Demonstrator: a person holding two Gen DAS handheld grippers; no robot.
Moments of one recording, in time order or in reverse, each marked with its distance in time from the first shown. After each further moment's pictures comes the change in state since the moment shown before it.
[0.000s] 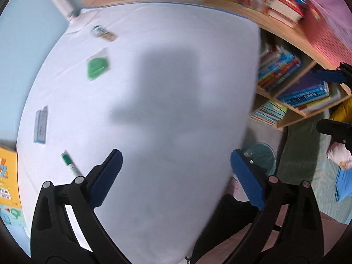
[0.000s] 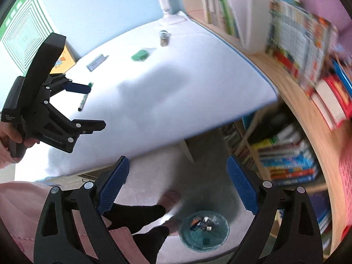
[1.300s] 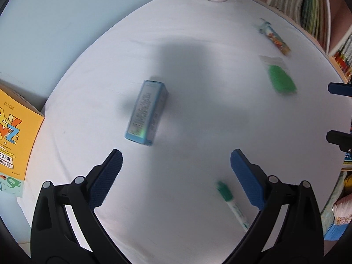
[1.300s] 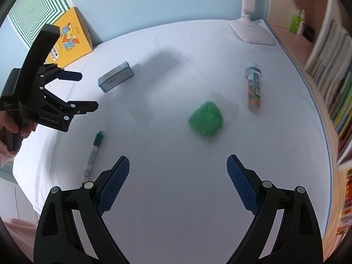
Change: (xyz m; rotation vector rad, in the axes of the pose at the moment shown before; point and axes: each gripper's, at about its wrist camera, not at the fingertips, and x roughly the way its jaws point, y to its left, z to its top) left arm 0.040 0.280 -0.005 -0.351 0.044 0.117; right arm 0.169 0.125 0.212 -0.268 0.141 0.118
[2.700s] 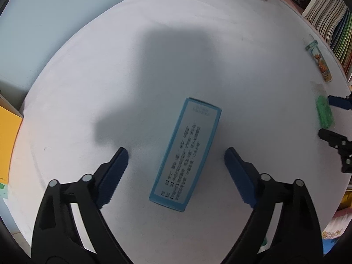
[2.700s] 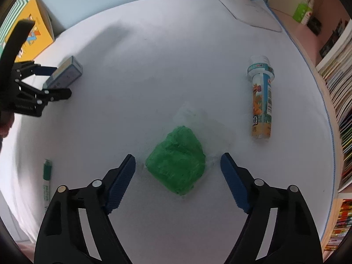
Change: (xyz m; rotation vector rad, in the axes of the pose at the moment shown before) left arm 0.081 0.046 0.037 -0.103 0.052 -0.081; right arm 0.088 -0.021 0.049 0.006 0.118 -0.152
